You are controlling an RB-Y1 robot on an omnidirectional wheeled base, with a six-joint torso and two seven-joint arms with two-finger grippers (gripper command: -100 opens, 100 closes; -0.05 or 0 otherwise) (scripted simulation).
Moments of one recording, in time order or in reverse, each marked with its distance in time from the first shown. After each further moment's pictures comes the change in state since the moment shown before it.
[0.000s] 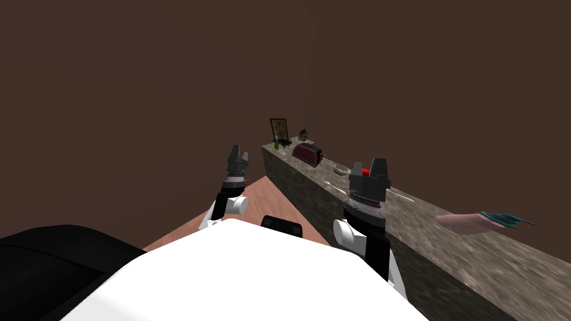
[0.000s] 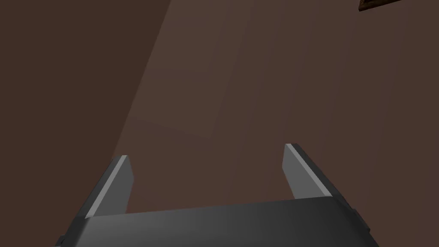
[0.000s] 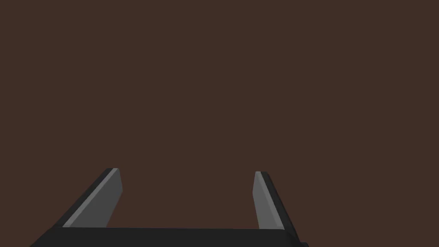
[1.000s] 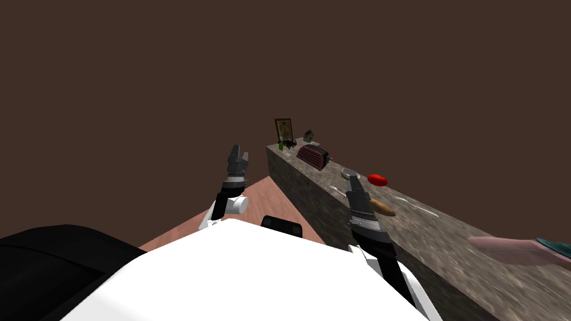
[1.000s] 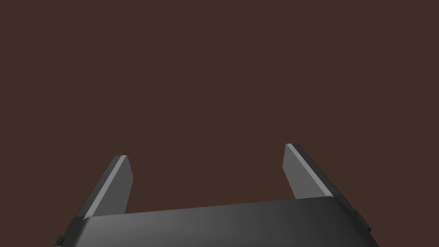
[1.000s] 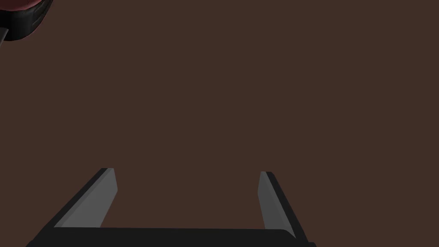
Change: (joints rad) left arm 0.000 0.000 0.000 0.000 0.000 0.000 0.000; right arm 0.218 -0.216 -0.051 0.053 0.033 0.066 0.031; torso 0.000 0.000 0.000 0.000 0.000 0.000
